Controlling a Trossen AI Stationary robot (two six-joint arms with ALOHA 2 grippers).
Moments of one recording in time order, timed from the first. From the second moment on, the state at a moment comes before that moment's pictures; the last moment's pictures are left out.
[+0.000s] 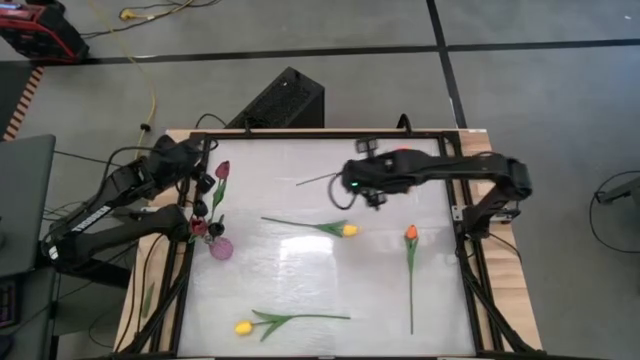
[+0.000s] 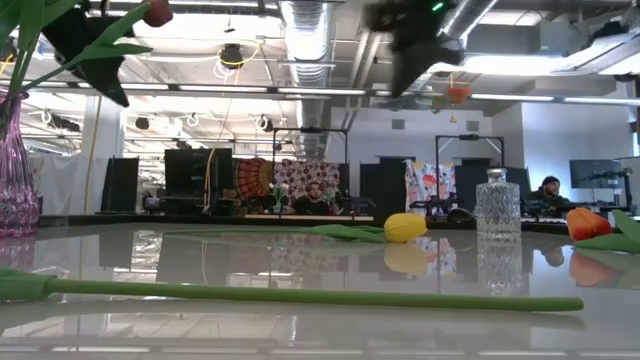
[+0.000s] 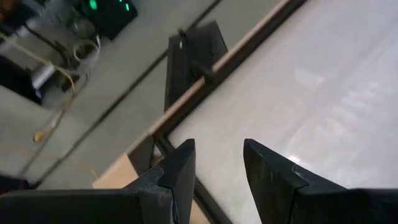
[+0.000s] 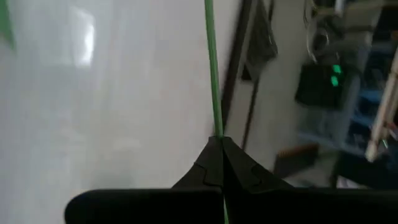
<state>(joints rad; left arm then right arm) 0.62 0.52 0.77 -0.91 -0.48 0.13 -0.06 1.63 1.56 -1.11 0.65 -0.47</state>
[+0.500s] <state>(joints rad) 0.62 0.52 0.76 -0.76 -0.49 0.20 -0.16 1.49 1.54 -1.57 0.82 -0.80</state>
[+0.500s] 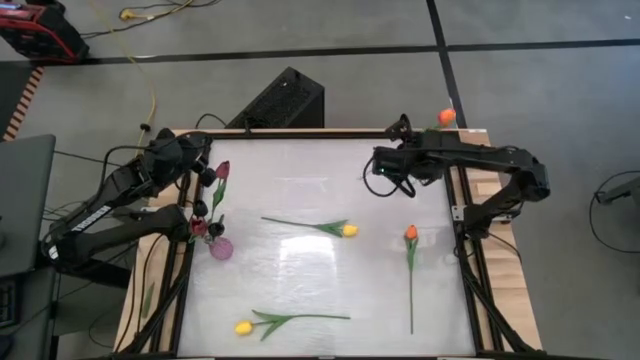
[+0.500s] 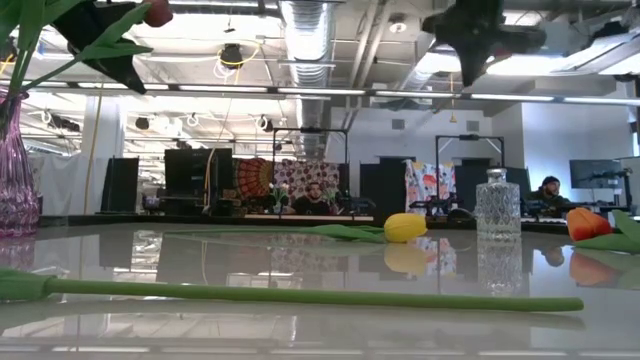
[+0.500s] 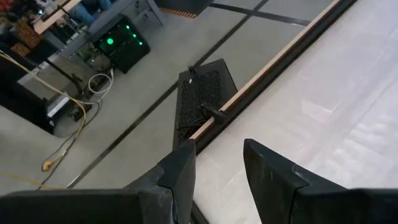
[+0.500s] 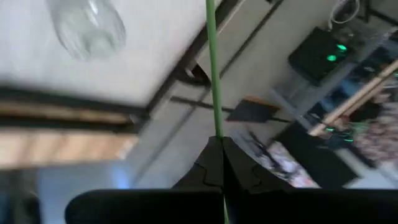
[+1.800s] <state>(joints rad) 0.62 0.52 0.76 -0.76 -0.56 0.16 -0.30 1.43 1.53 -1.55 1.07 -1.59</state>
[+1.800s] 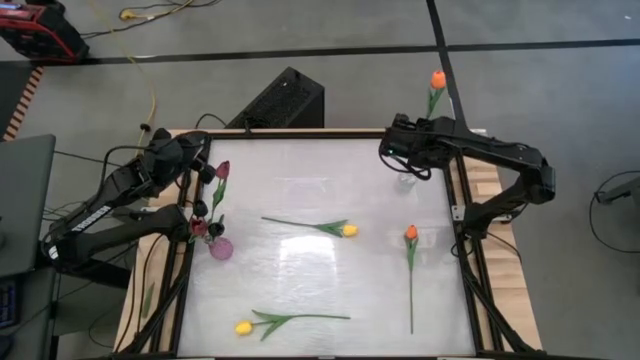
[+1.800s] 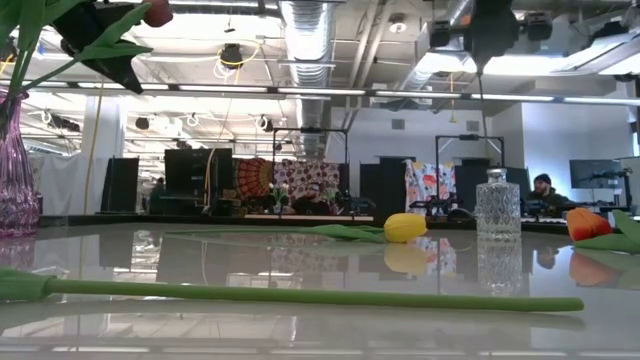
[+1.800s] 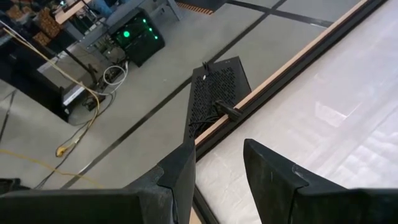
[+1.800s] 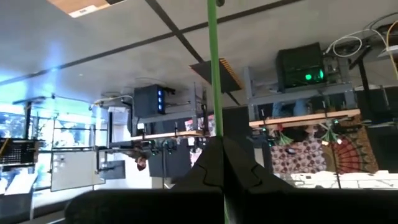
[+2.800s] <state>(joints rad) 0.62 0.52 0.76 -0.78 -0.56 0.15 -0.33 1.43 1.43 -1.52 1.00 -1.53</state>
